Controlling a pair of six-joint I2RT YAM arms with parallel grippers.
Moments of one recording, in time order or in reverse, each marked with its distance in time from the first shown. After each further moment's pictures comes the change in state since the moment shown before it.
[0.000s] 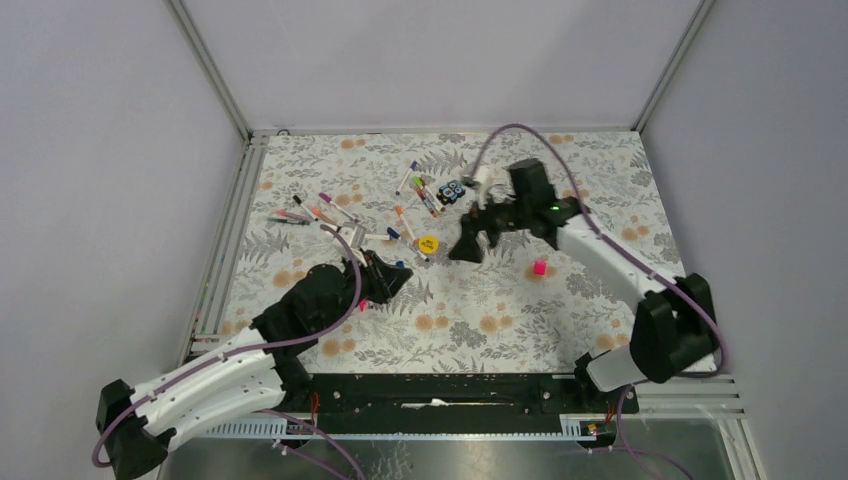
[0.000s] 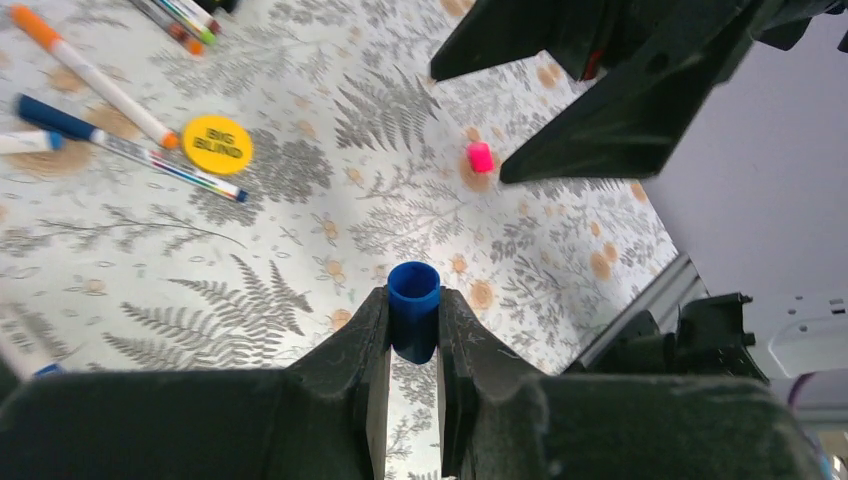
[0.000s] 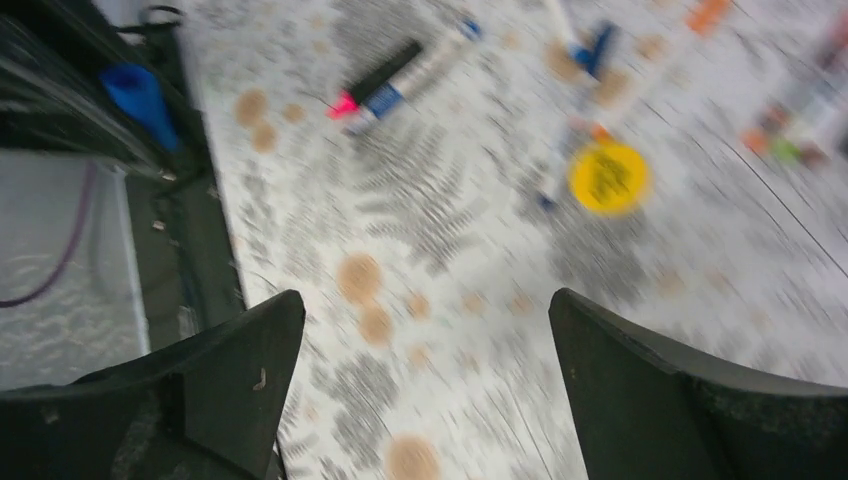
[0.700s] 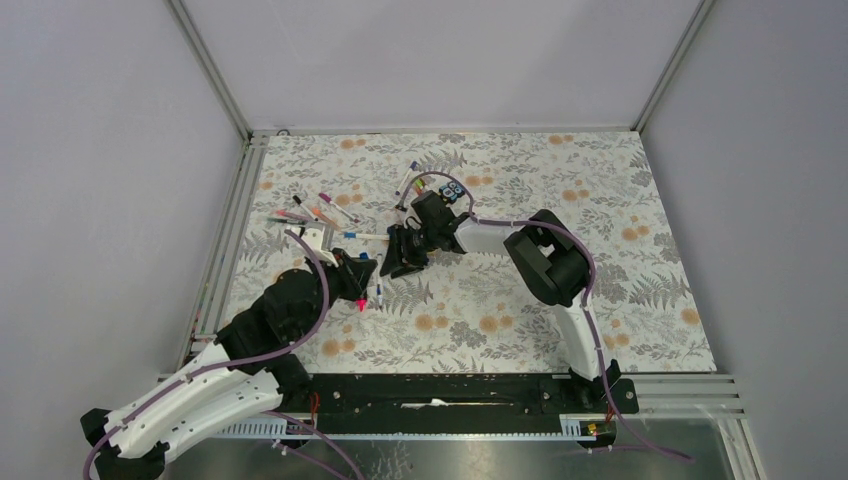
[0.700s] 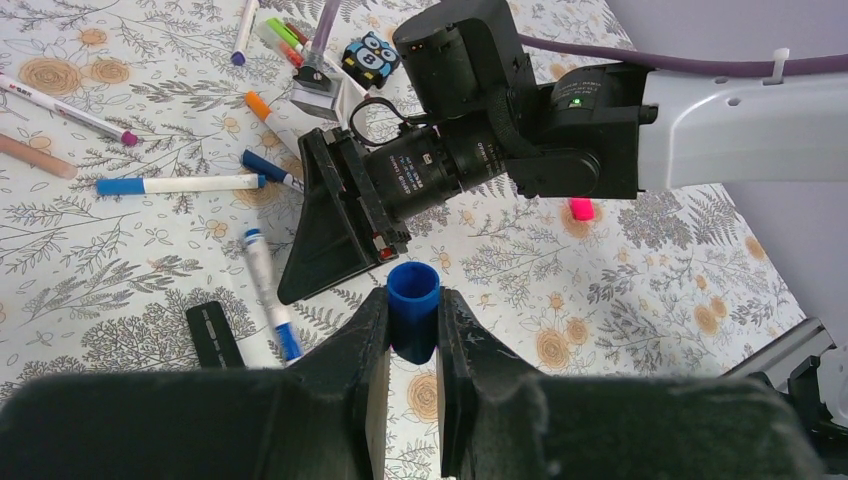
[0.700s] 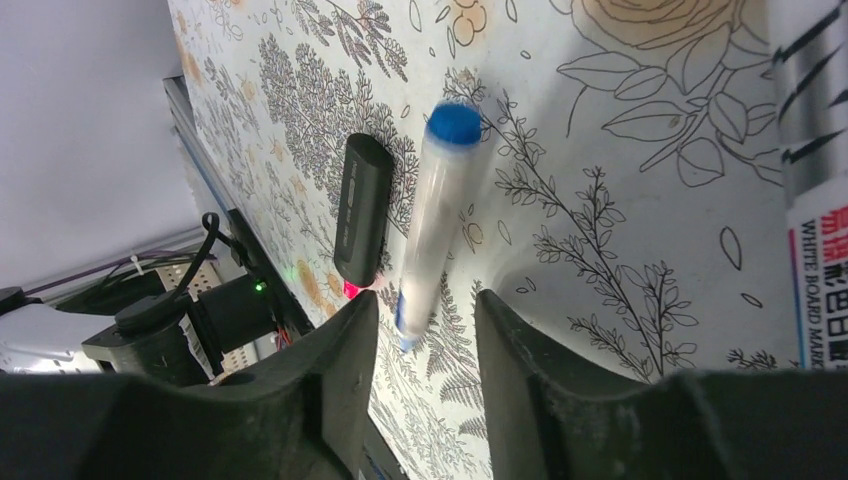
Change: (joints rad) left arm -0.001 -0.140 0.106 -0.275 -0.211 0.121; right arm 0.194 0.663 0.233 0.304 0.129 0.891
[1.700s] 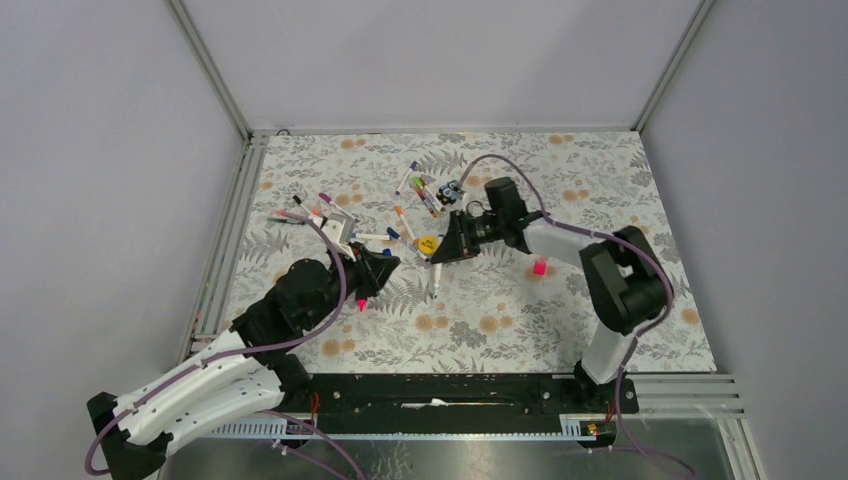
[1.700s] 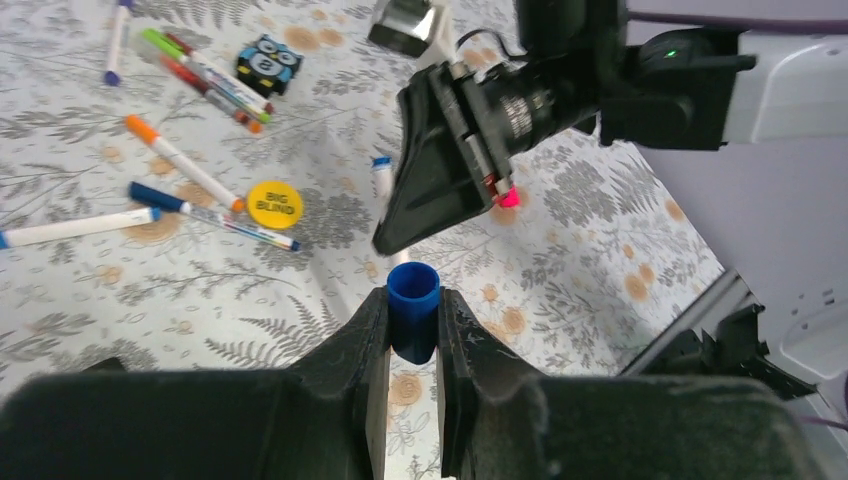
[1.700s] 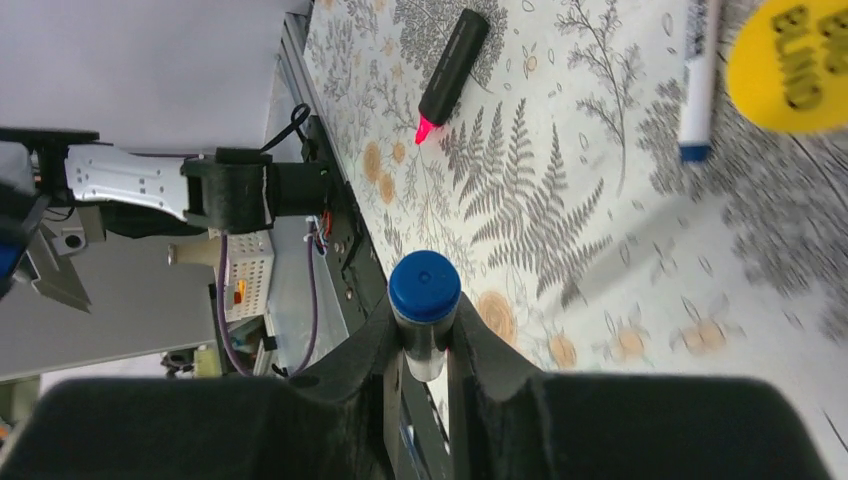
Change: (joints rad) left arm -0.001 0.135 0.016 0.179 0.190 0.017; right arm -0.291 -0.480 -0.435 0.091 -0.315 -0.246
